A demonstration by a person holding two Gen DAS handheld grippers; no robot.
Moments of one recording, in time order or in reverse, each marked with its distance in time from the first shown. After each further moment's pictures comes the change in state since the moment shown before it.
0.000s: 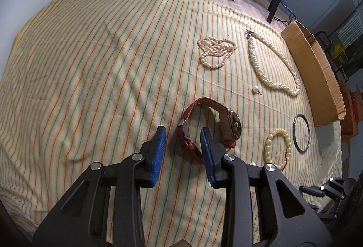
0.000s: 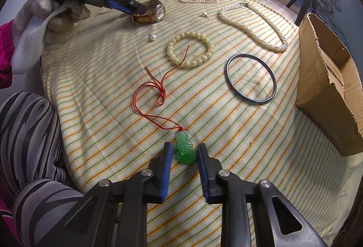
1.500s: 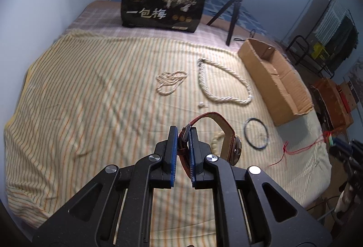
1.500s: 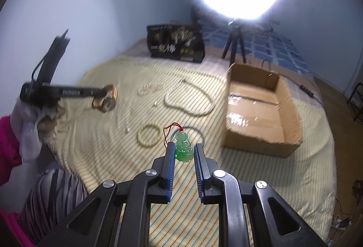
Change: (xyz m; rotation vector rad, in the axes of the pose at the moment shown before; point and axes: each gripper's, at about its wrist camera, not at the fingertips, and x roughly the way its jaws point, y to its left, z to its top) left arm -0.089 -0.055 -0.019 0.113 -0.185 -0.068; right arm -0.142 -0.040 -0.012 0.282 -0.418 -0.136
